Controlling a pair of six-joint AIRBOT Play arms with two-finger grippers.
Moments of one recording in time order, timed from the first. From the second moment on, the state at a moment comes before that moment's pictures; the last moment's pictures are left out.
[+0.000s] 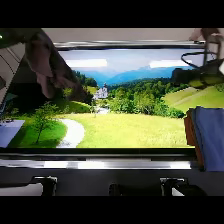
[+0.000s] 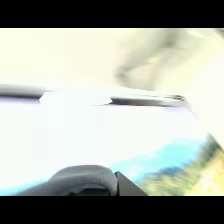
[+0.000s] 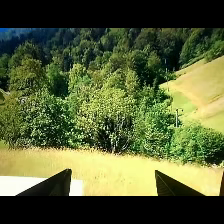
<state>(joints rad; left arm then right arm) 0.15 -1.50 2.00 0.61 -1.06 -1.14 0.06 -1.16 1.61 -1.55 1.34 1.67</state>
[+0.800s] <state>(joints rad) -0.69 -1.52 1.66 0.84 -1.12 -1.33 0.06 -0.80 1.61 -1.59 1.52 1.67</state>
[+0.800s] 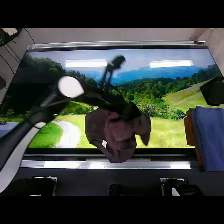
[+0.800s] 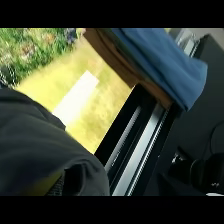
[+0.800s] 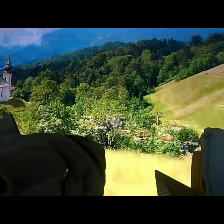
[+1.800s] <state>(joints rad) -0.23 -1.55 1.22 1.16 -1.30 -1.55 0.06 -1.53 1.39 -1.35 1.40 1.55</state>
